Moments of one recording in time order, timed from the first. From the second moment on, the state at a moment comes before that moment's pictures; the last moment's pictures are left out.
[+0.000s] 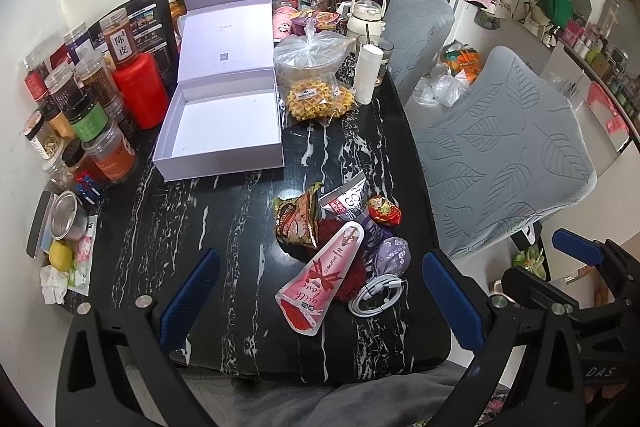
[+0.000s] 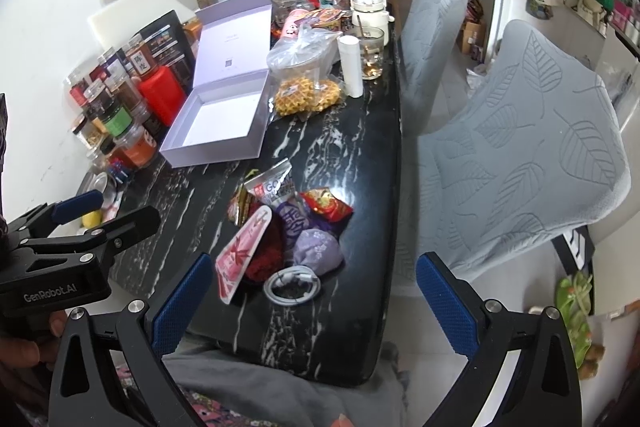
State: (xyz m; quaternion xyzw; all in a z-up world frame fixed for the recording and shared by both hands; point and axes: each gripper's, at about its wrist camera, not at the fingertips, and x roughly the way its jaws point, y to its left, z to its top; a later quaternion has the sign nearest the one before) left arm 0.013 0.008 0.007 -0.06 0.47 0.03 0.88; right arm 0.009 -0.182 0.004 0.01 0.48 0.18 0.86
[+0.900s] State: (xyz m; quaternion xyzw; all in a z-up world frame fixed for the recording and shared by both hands) left arm 0.012 0.015 -0.015 -0.03 0.48 0.01 0.88; right arm 0.007 -0.180 -0.010 0.00 0.50 0.19 0.85
